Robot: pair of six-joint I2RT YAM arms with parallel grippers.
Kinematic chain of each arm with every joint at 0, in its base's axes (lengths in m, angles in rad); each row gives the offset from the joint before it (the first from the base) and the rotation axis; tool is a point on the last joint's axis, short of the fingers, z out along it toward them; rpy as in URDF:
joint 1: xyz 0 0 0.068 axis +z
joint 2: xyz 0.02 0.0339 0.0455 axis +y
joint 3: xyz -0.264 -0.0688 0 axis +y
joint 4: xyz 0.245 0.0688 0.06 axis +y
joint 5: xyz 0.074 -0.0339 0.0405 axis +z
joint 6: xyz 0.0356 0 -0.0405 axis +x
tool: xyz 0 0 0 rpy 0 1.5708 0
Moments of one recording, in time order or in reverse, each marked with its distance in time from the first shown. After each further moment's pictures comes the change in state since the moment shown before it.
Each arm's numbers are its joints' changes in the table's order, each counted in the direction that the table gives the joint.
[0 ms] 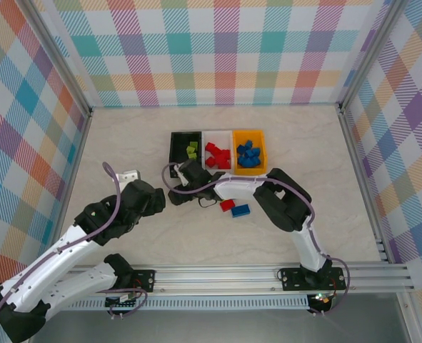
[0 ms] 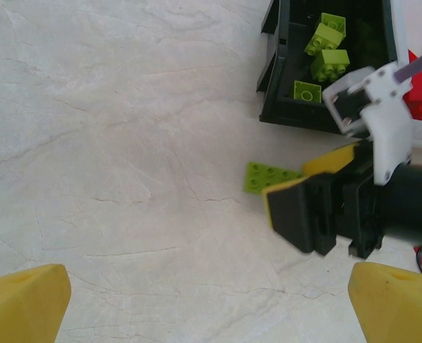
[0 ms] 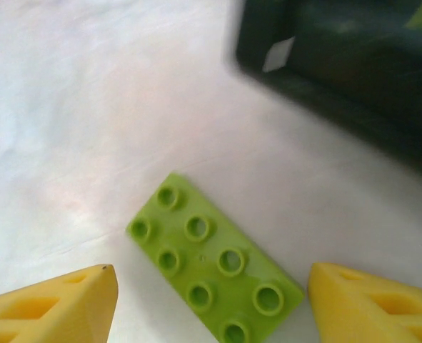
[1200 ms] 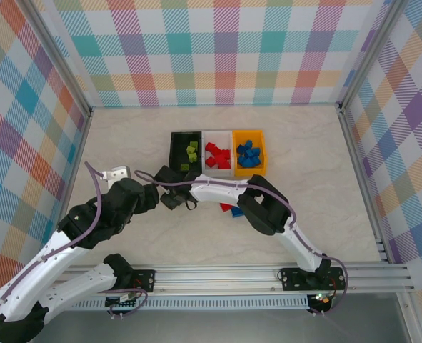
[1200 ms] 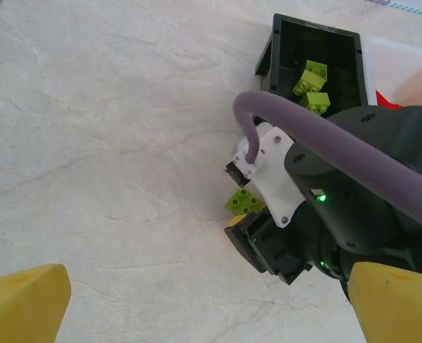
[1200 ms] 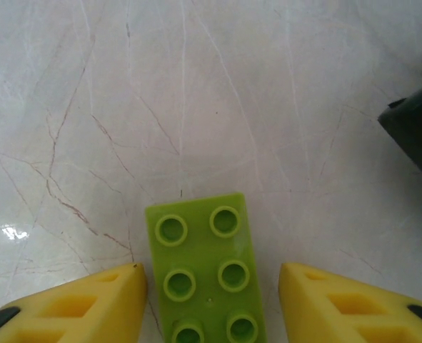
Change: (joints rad) left arm 0.002 -0.033 -0.106 0.077 0.034 0.005; right arm 0.115 0.189 -0.394 0.404 -0.312 -0.248
